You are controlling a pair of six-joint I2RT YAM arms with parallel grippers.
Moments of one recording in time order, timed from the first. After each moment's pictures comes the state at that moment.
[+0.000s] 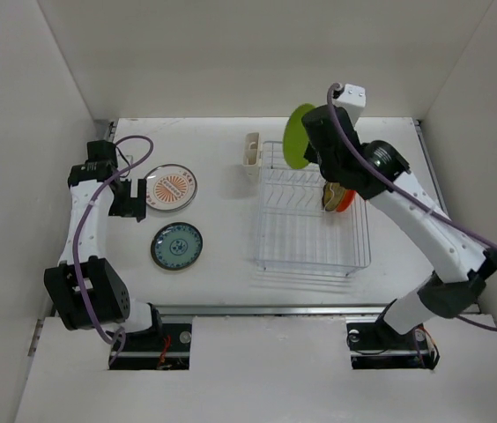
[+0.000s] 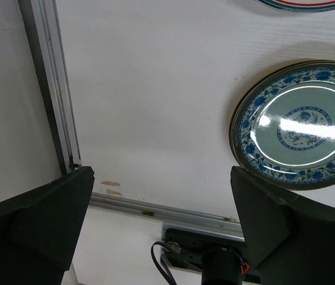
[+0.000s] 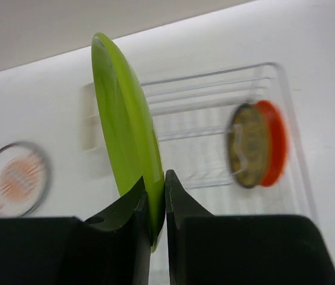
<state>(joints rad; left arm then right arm) 0.18 1.41 1.28 -1.06 -0.13 0.17 0.72 1.58 1.92 -0.98 0.80 0.65</state>
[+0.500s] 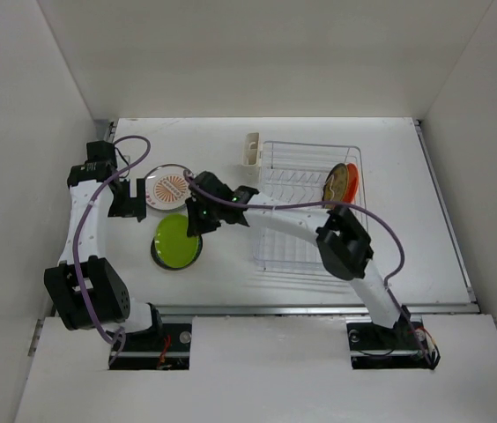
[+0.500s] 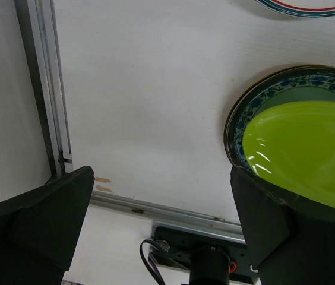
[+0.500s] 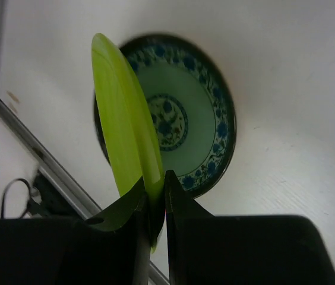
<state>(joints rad) 0.19 1.41 1.28 -1.07 -0.13 0.11 0.99 2.19 1.92 -0.46 -0.10 0.63</state>
